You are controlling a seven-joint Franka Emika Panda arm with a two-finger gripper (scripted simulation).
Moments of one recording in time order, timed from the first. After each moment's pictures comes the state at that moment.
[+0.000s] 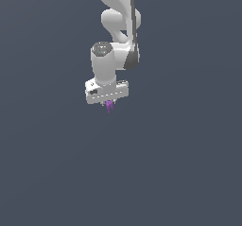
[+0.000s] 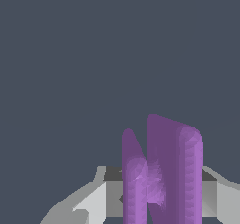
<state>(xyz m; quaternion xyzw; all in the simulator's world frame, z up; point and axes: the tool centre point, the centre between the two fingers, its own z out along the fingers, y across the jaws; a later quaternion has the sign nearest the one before) -0.096 -0.063 0.122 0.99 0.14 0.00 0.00</state>
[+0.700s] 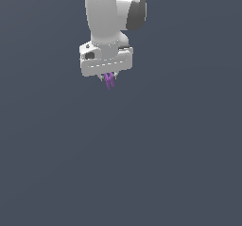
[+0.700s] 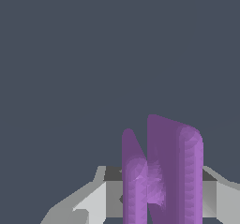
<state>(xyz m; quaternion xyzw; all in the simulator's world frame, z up) -0.116 -0.054 0.266 0.99 0.14 0.00 0.00</state>
